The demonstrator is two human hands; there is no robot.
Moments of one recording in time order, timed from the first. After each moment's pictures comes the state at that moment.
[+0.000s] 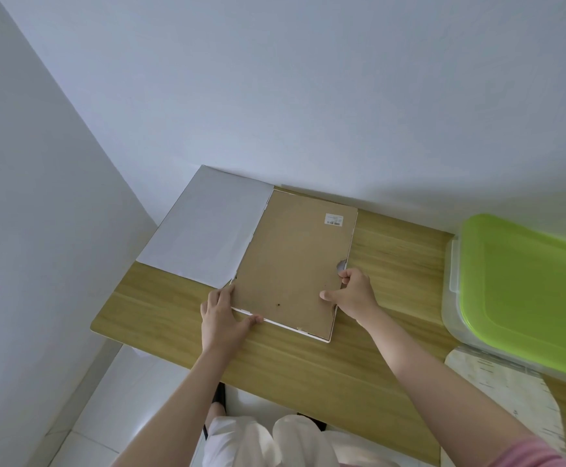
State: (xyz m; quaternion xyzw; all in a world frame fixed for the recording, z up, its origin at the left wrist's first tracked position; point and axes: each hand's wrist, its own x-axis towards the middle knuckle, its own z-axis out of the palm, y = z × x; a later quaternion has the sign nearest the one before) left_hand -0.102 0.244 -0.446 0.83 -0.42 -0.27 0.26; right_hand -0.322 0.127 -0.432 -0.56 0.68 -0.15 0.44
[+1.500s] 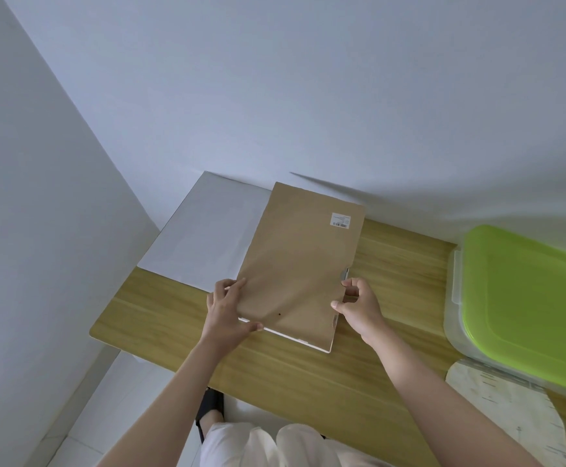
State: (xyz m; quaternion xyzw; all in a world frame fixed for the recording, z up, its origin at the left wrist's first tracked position) left_hand -0.087 0.228 -0.445 0.76 -0.52 -0.29 0.26; right_hand -0.332 0.138 -0.431 -0.50 0.65 -0.25 0.52
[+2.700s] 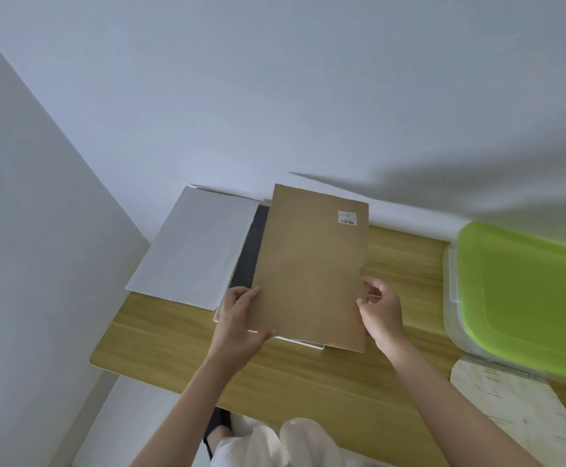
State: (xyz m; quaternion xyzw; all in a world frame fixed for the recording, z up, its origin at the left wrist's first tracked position) left_hand -0.102 0.228 -0.403 0.70 -0.57 -0.28 0.32; right_hand -0.345 0.139 -0.415 -0.44 0.69 -0.36 0.45
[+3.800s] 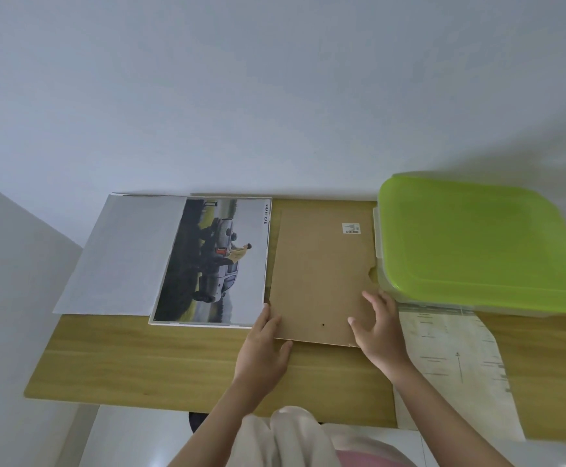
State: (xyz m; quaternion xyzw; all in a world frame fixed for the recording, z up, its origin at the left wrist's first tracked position) left_hand -0.245 0.249 -0.434 0.68 -0.65 -0.30 0.18; right_hand -0.466 0.219 -0.454 -0.53 0.73 -0.27 0.33
